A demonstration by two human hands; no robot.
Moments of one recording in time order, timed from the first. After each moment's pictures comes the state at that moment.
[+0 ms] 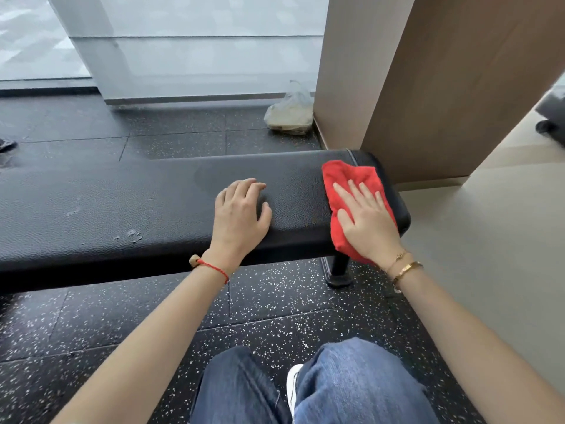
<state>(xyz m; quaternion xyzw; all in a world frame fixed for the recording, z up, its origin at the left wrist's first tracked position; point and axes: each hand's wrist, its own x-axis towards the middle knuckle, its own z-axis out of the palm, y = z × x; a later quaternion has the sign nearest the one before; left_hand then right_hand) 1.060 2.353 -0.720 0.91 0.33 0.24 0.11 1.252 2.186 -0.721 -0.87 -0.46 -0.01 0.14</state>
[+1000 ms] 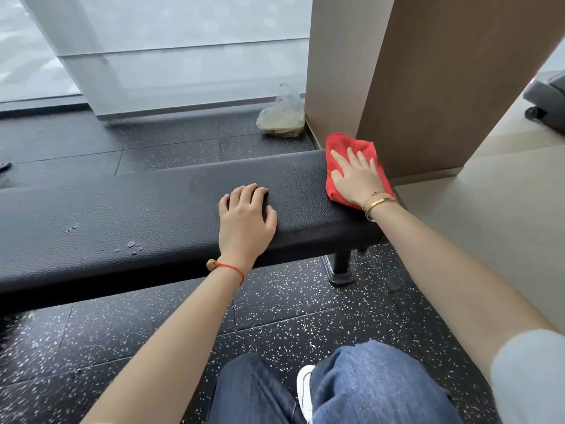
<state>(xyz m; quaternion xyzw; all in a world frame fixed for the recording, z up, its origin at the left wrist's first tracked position) 1.075 2.347 -0.733 0.91 0.35 0.23 0.06 1.315 2.254 -0.706 -0.92 -0.38 0.05 0.09</state>
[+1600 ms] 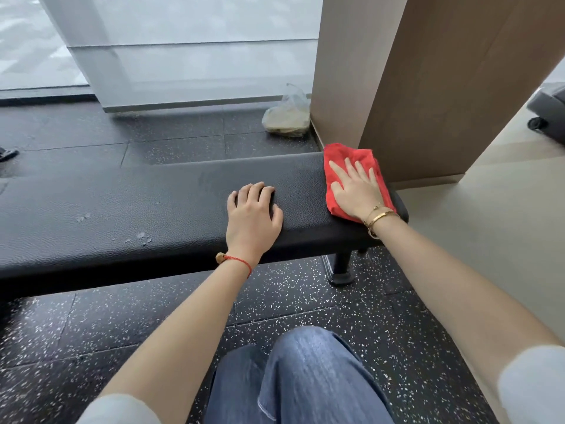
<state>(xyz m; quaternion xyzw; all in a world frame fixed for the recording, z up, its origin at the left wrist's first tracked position) 1.076 2.347 -0.733 0.91 0.36 0.21 0.06 1.287 2.242 -0.704 -0.91 -0.41 0.04 0.07</state>
